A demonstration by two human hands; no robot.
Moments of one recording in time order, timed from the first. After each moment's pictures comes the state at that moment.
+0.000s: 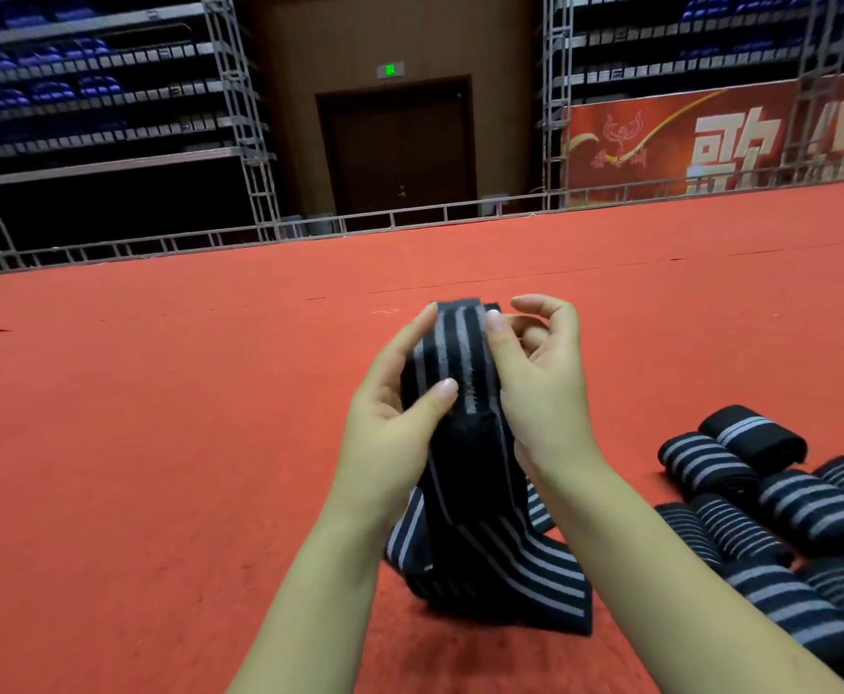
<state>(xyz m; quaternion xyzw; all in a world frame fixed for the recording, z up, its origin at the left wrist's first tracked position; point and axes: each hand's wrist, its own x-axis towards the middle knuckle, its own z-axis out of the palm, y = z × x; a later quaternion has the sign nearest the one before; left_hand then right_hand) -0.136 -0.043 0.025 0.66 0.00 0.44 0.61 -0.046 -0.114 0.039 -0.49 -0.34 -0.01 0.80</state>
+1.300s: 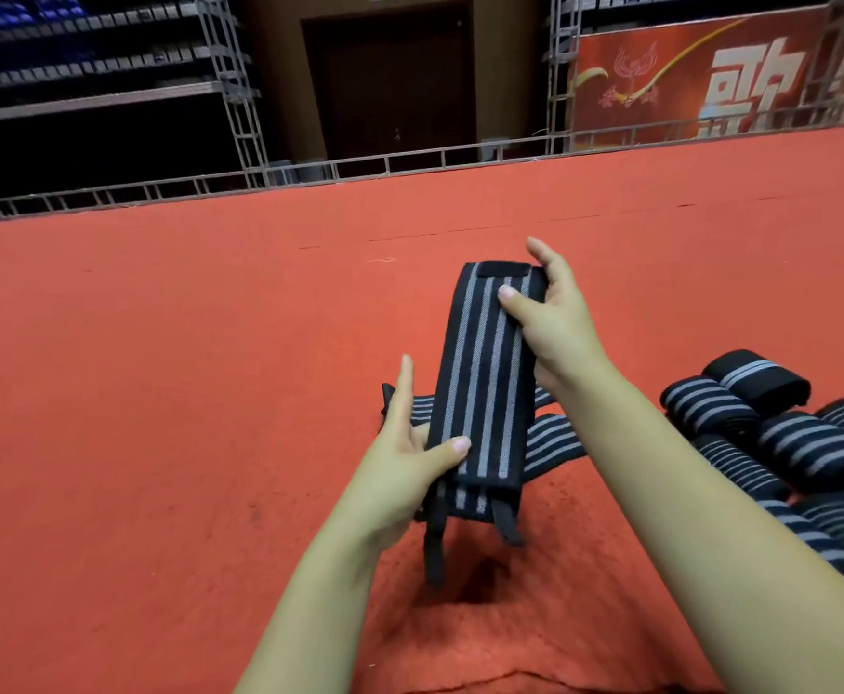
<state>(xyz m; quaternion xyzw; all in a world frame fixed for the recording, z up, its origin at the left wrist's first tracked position) -0.152 -0.032 -0.041 0.66 0.12 0.20 0.72 0.016 -0.092 0.010 -0.56 -0.29 0.10 0.77</state>
